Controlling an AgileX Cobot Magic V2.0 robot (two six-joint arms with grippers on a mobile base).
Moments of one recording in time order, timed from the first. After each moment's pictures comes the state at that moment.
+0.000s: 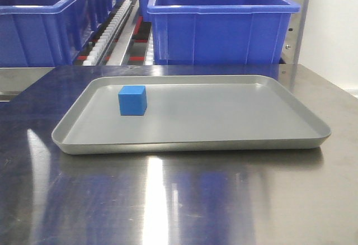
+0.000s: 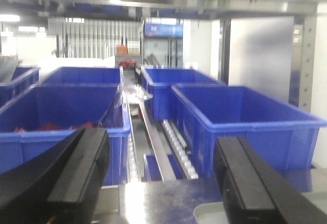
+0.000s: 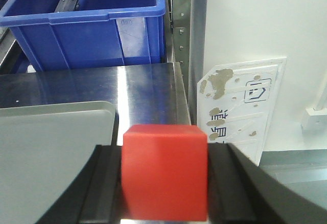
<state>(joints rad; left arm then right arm) -0.17 0.05 -0.16 0.38 -0.12 -0.43 0.00 0.50 -0.53 0.02 0.34 0.10</state>
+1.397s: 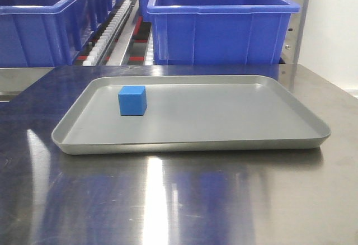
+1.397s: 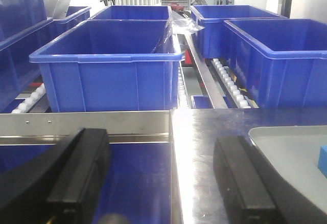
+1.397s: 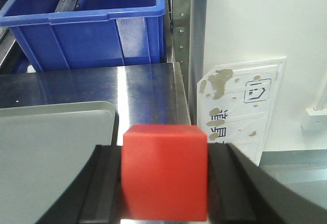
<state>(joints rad) -0.03 -0.01 0.01 0.40 -0.01 -0.42 0.00 0.50 -0.53 0.02 0.34 0.10</state>
